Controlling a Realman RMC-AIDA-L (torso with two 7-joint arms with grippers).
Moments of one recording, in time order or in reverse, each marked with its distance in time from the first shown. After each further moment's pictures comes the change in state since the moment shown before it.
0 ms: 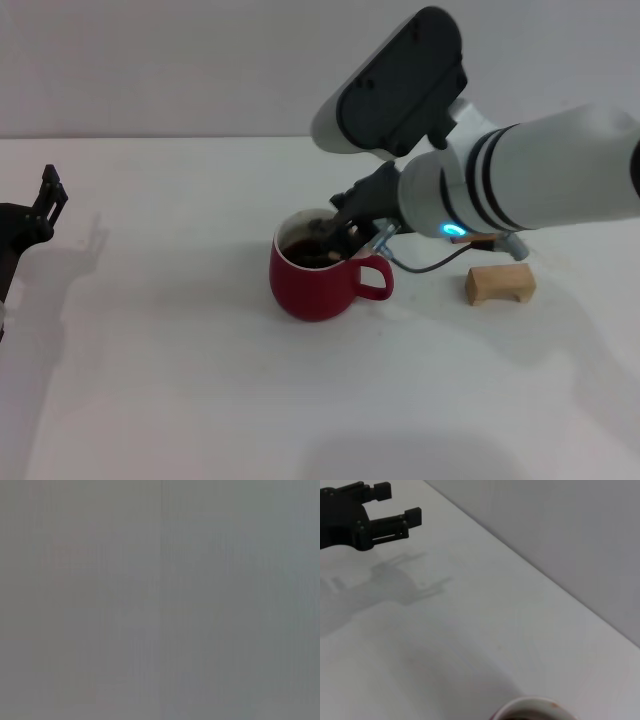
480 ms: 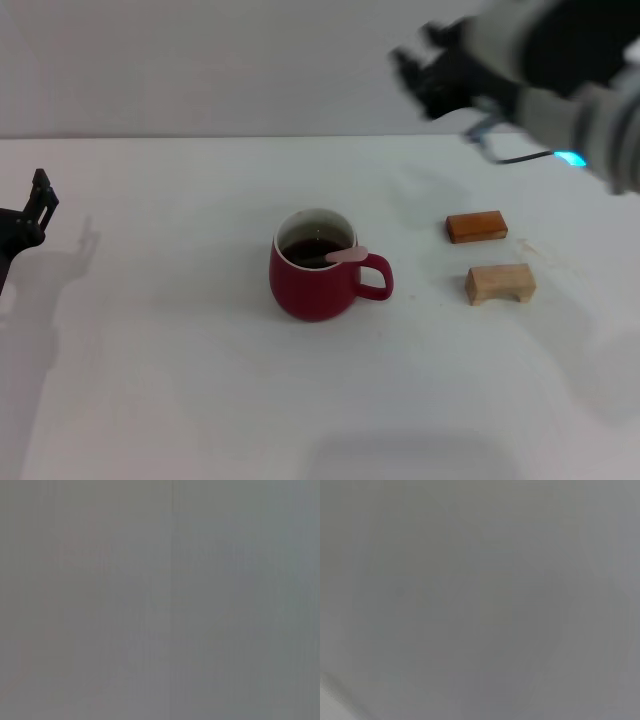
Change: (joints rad) left arm 0.014 0.000 -0.009 0.001 -0.003 0.007 0.000; right arm -0.427 -0.002 0.036 0.268 -0.238 -0.574 -0.078
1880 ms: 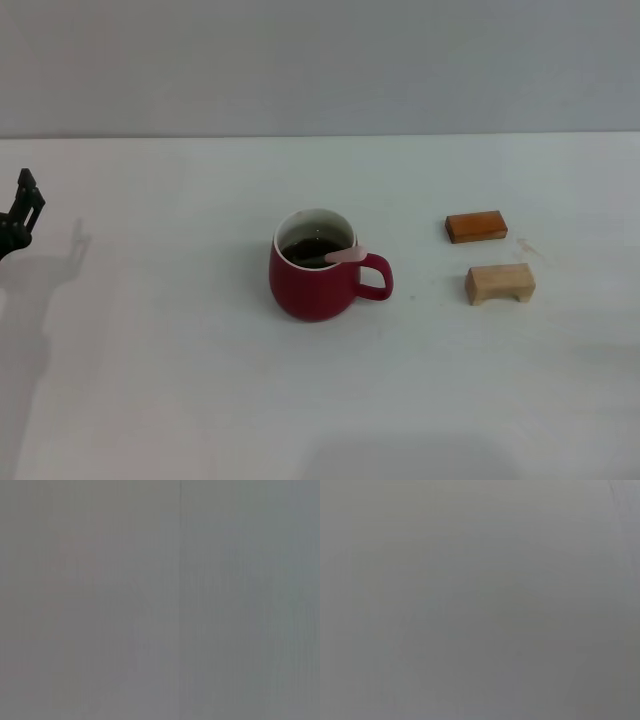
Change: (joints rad) left arm 0.019 0.002 -0.004 0.004 0.002 0.042 0.000; right arm -0.206 0.008 -0.175 -1.286 0.601 -1.869 0.307
